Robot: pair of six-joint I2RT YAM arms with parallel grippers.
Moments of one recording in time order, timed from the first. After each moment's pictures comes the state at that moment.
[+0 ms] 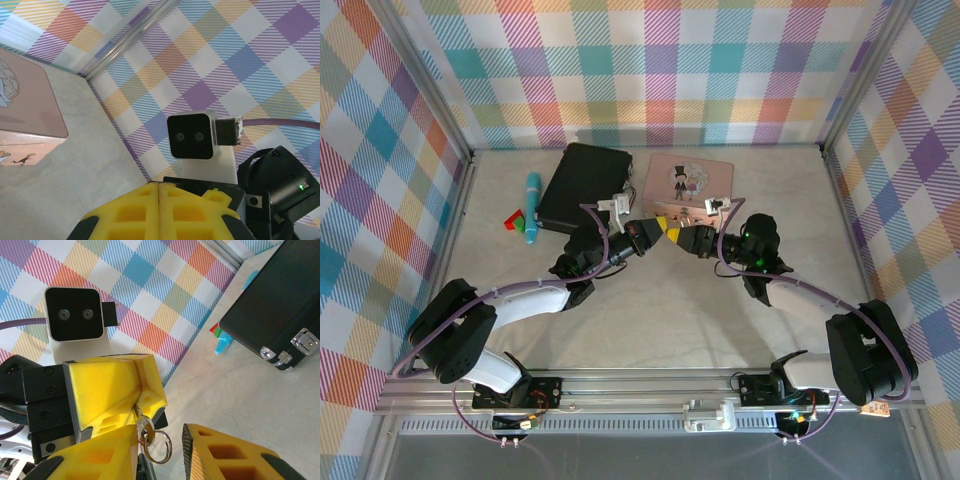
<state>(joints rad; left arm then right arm) -0.74 1.47 0.71 0.86 0.24 -0.90 0.40 1.30 0.56 0.72 -0.84 0.91</state>
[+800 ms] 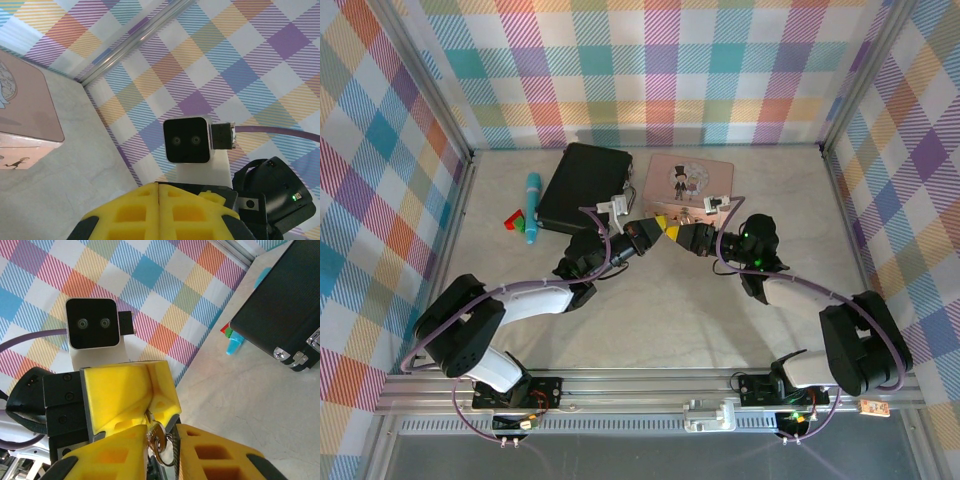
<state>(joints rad) -0.74 1.52 0.68 0.97 0.22 -0.96 0.40 1.35 0.56 0.83 -0.86 0.99</state>
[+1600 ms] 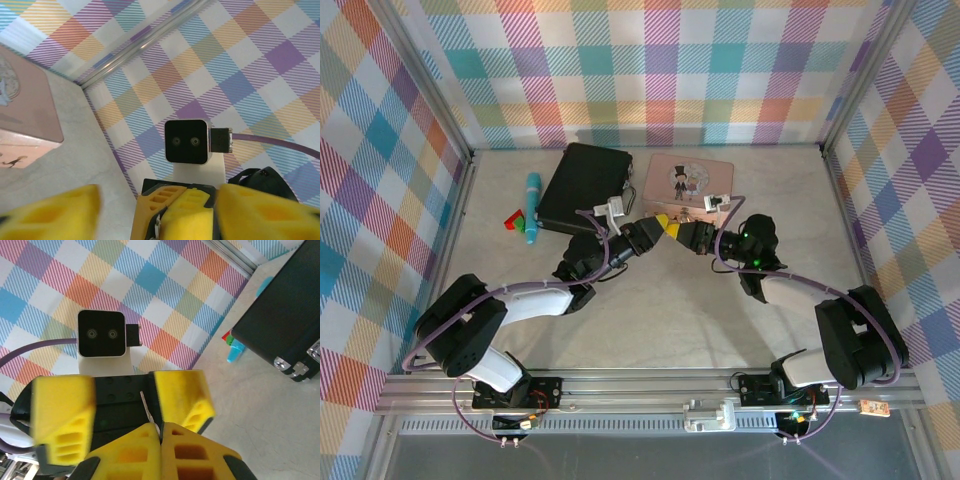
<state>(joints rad) -0.74 1.51 0.65 1.00 0.18 -1.02 0.40 1.39 0.56 0.87 -0.85 0.98</state>
